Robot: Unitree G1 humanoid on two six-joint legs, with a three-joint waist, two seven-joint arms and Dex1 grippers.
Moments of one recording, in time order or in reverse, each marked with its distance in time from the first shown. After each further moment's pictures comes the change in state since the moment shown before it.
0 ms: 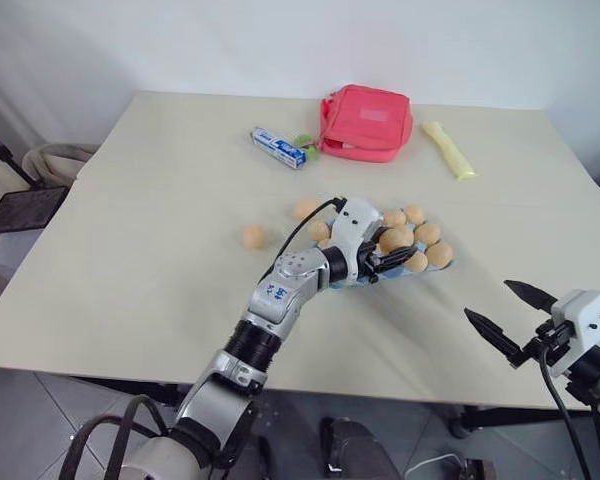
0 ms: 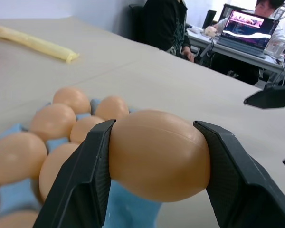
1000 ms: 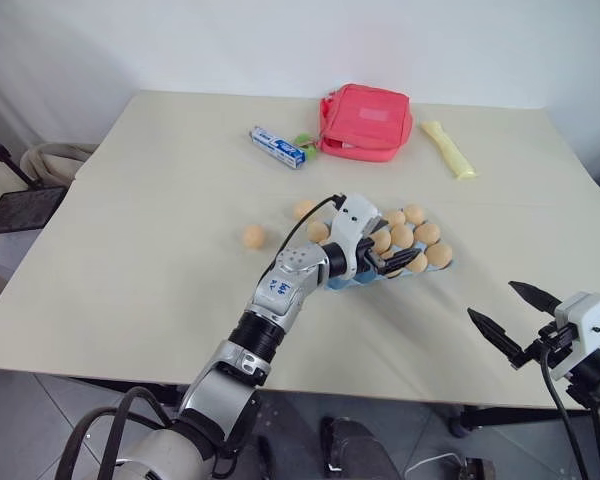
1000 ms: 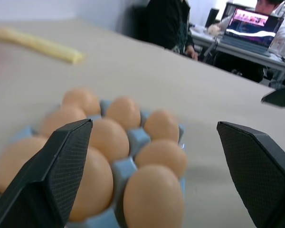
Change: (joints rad) left arm -0.028 0.004 0.036 0.023 0.023 -0.057 -0.025; right arm 0.009 0.011 -0.004 -0.001 0.000 -0.015 -0.014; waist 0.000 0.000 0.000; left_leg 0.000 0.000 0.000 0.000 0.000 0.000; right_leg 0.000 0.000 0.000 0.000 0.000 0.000
